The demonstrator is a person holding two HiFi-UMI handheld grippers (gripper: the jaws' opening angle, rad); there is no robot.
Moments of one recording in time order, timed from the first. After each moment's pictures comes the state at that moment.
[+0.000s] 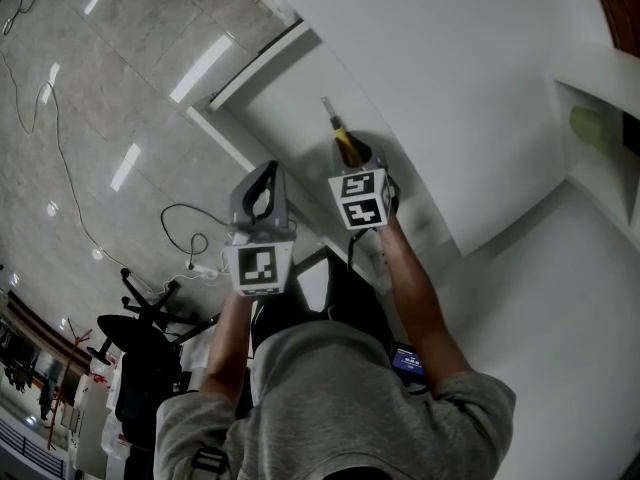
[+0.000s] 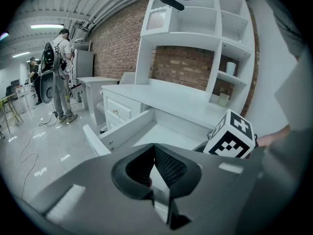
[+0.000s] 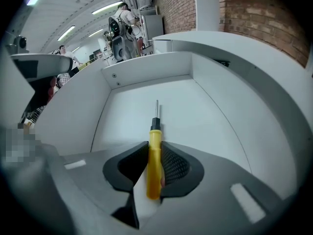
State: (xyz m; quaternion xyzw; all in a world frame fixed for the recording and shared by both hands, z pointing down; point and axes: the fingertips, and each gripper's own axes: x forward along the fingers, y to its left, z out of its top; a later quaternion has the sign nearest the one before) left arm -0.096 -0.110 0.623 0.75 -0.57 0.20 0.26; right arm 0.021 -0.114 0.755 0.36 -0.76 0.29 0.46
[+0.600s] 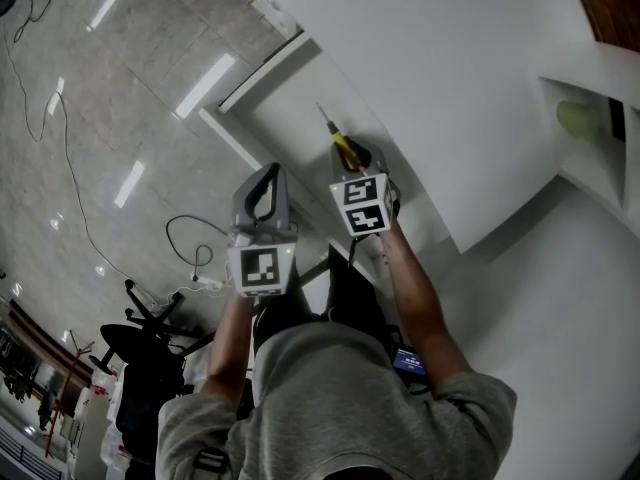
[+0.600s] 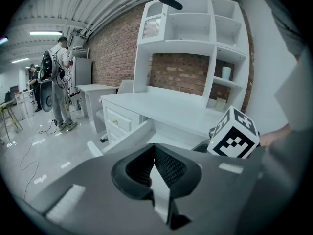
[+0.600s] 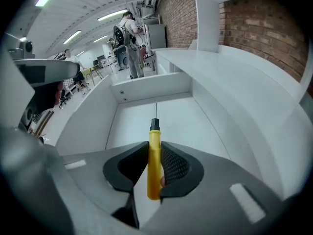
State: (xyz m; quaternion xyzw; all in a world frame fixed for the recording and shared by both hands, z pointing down) left arm -0.097 -0.111 0.587 0.77 -0.57 0.19 0.22; right arm 0.010 -0.123 0.712 0.36 -0.79 0.26 0.42
